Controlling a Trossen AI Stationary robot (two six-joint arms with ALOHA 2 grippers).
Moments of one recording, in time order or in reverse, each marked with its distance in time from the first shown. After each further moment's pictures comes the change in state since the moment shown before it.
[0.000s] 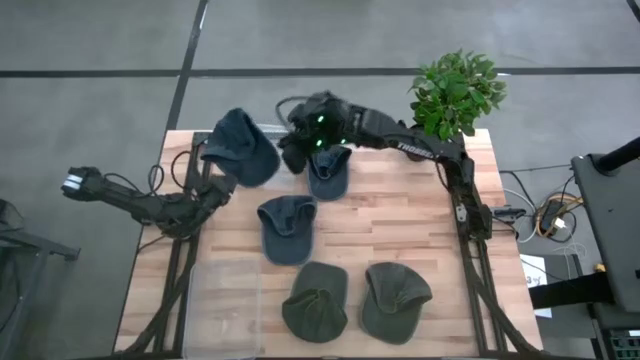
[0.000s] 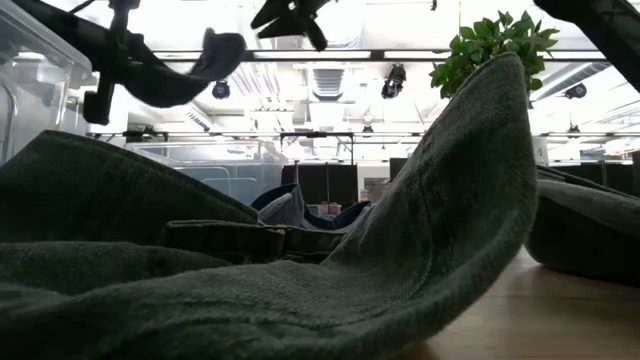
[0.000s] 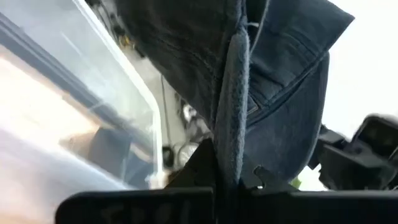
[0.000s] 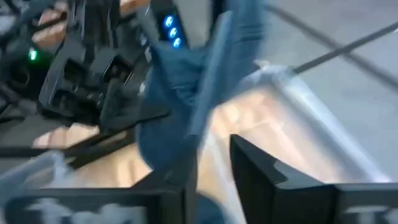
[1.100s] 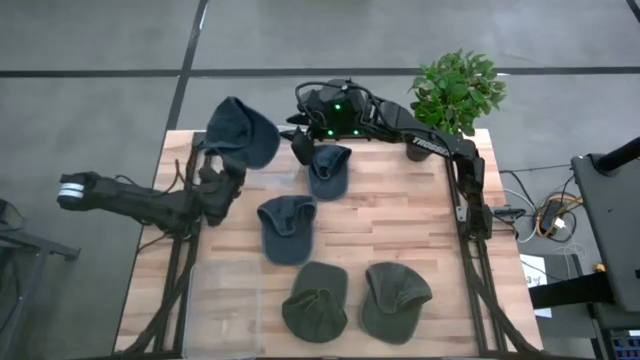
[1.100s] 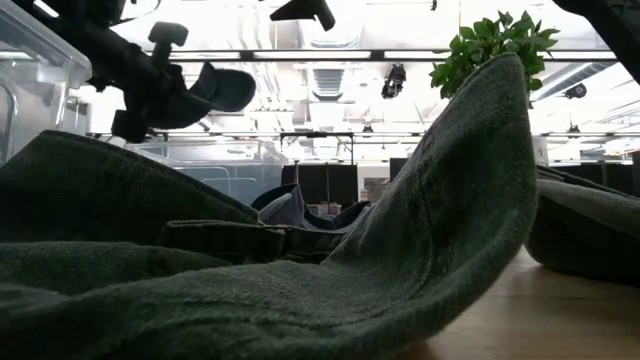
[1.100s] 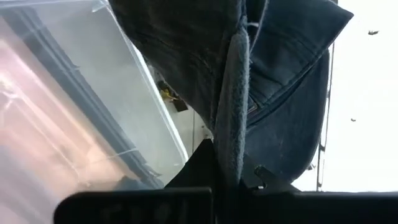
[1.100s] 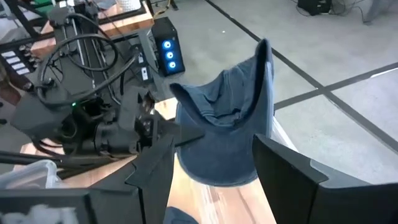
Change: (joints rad) left arm 0.279 0.354 0.119 -0.012 -0.032 -0.286; right arm -0.003 -0.070 -0.004 0.018 0.025 -0.112
